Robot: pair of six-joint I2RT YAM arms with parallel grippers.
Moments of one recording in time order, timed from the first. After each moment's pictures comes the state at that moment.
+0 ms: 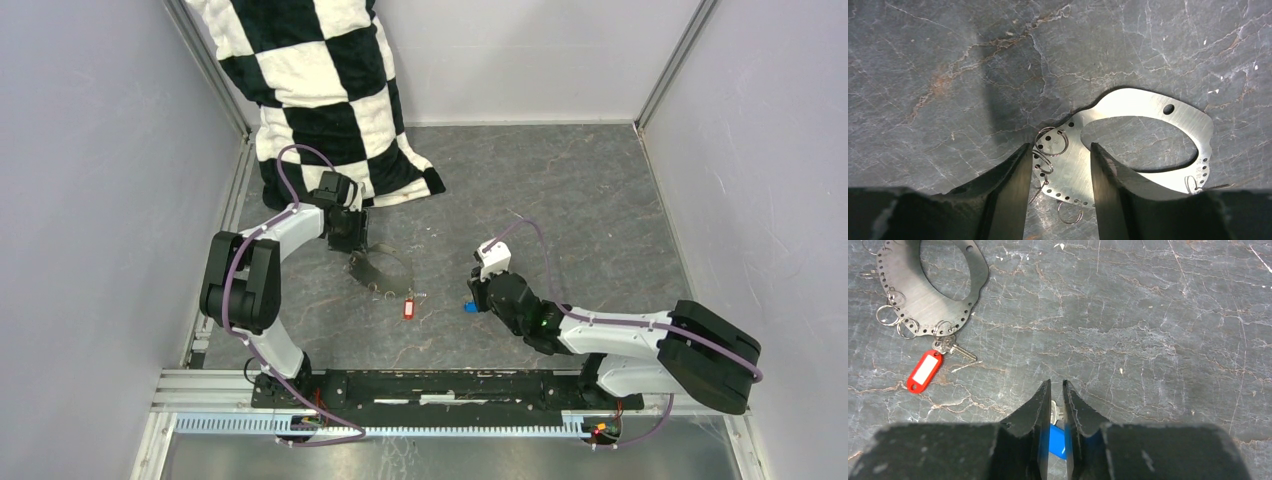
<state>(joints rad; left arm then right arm) -0.22 1.71 1.05 -0.50 0.12 -0.12 1.01 1.24 0.36 0.41 0.46 0.31</state>
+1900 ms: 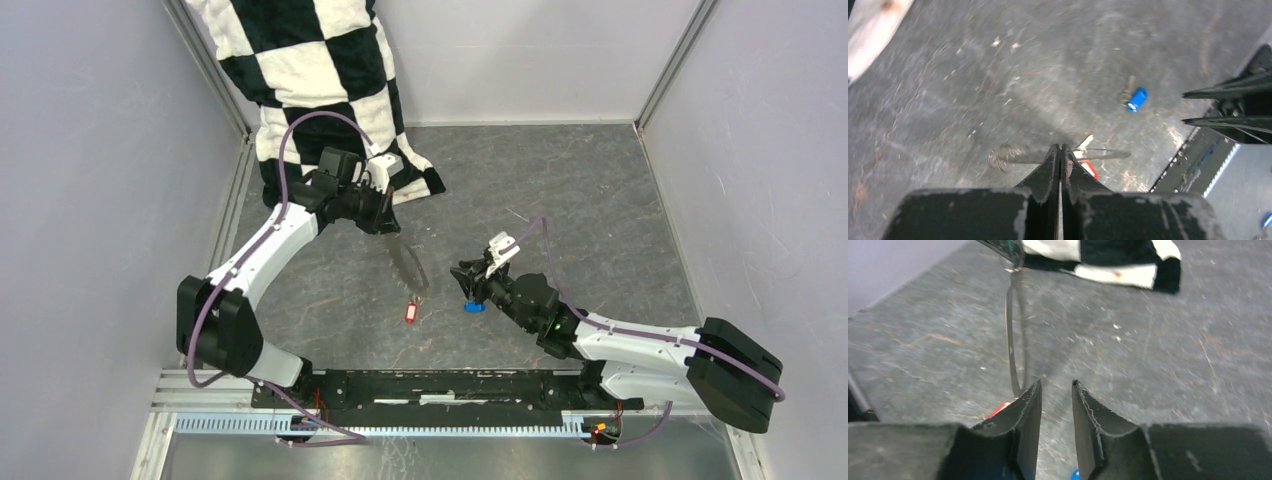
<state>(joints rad) -0.35 1.49 1.19 -0.59 0.51 0.06 1.01 1.10 0.33 0.63 0.30 0.21</state>
